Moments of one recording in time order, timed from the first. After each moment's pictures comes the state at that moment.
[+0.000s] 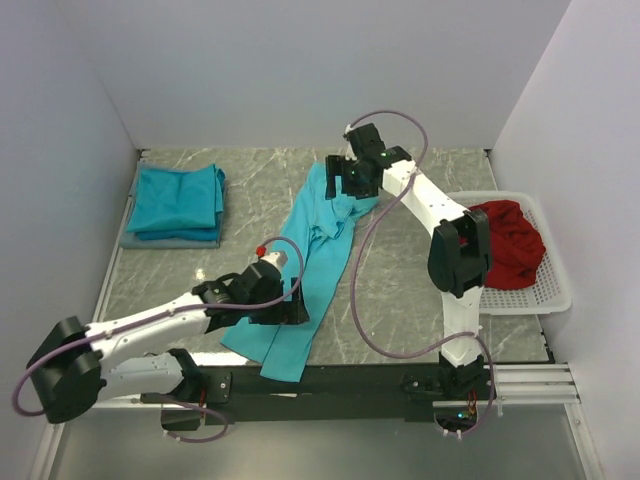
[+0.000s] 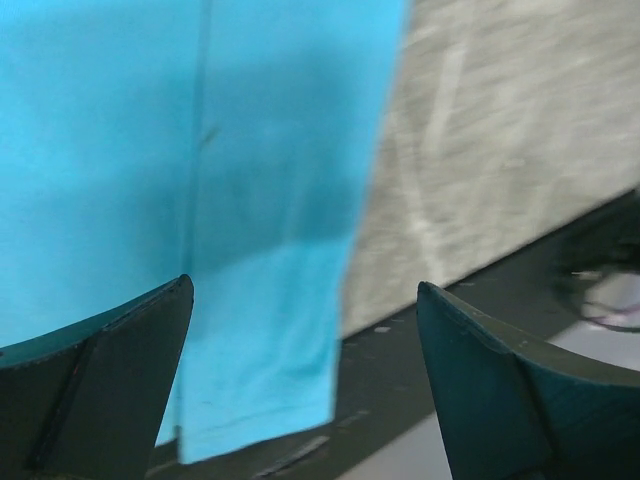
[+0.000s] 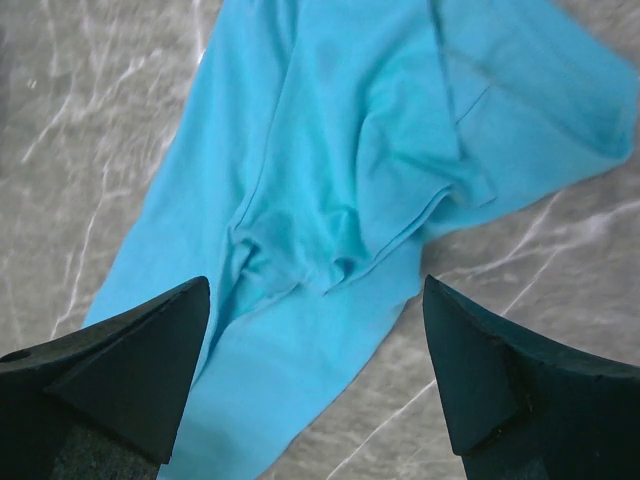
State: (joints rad) left arm -0.90 1.08 0.61 -0.38 0.01 -0.85; right arm 0.43 2.08 1.89 -0.74 -0.09 0.32
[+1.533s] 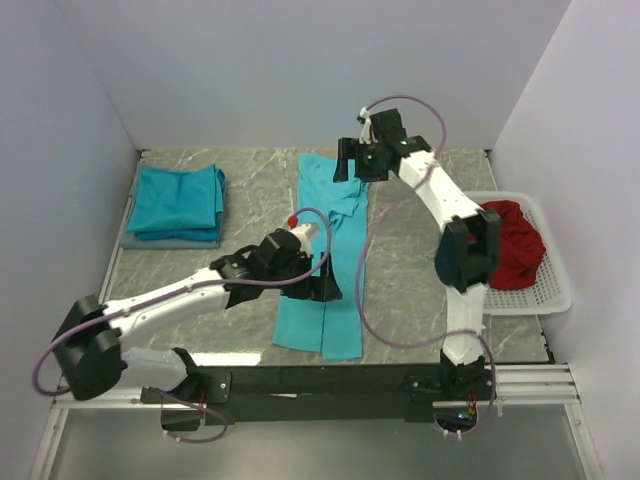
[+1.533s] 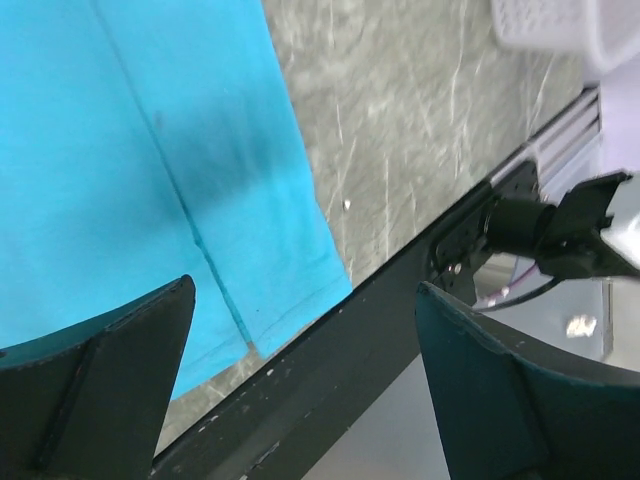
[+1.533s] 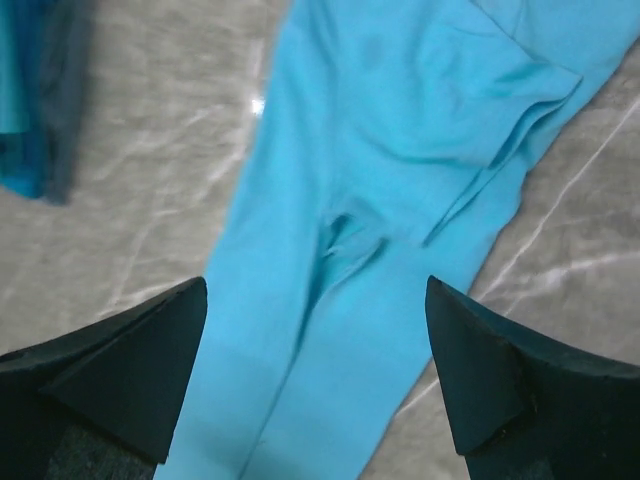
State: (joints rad) left arm -0.90 1.30 0.89 -0.29 0.18 -0.74; right arm 0.32 2.12 2.00 -0.72 -0.26 0.23
